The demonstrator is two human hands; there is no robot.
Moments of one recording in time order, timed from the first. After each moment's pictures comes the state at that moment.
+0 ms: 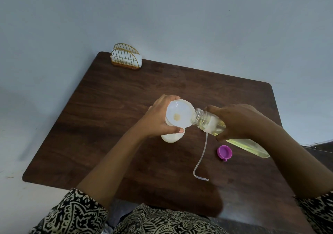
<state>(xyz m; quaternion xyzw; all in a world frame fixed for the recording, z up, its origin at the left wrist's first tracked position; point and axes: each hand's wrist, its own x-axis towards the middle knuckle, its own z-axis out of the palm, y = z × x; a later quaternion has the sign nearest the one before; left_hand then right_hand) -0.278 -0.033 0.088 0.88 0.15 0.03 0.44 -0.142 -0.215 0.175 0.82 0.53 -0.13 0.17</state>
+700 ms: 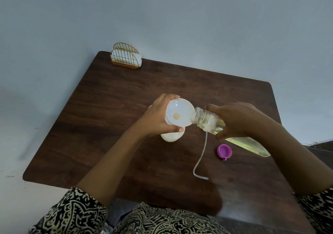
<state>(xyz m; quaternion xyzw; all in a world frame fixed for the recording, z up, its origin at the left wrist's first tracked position) -0.278 -0.032 0.087 0.88 0.15 0.03 0.45 -0.144 -0.213 0.178 0.82 0.52 -0.12 0.18</state>
